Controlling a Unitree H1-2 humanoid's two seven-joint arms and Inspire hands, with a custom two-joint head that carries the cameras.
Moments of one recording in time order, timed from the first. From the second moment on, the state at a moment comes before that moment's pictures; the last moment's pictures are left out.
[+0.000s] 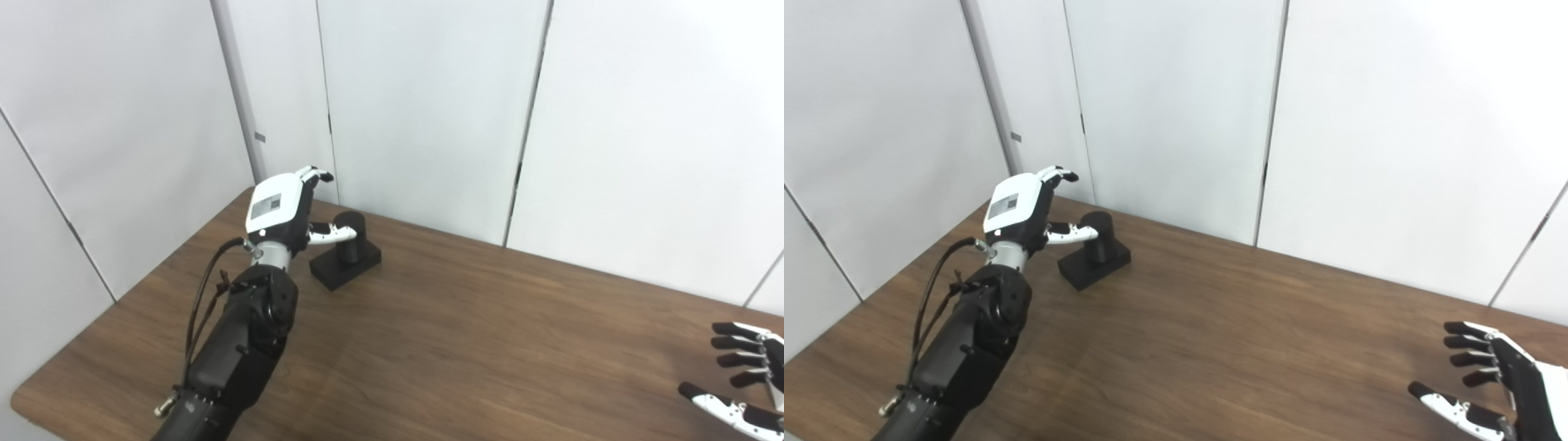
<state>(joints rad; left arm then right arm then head) -0.36 0.45 0.02 -0.02 0.84 0.43 0.02 -0.15 -0.24 -0.01 -0.13 -0.40 0.05 -0.03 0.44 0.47</state>
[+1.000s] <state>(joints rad) -0.41 0.43 0.00 0.22 1.01 0.47 -0.20 -0.14 -0.24 -0.01 -0.17 -0.40 0.07 -0.02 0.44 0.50</state>
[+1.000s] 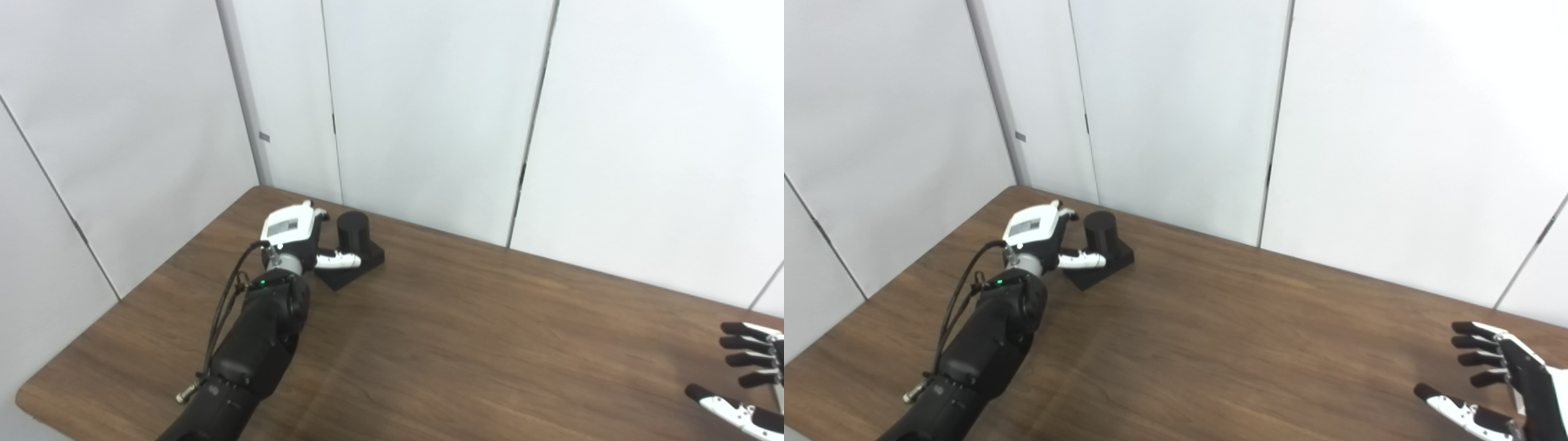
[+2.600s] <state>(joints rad) -0.53 0.55 -0.21 0.45 0.89 0.45 -0.21 -0.12 -0.24 -0.01 -0.31 -0.42 0.20 0.02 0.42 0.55</state>
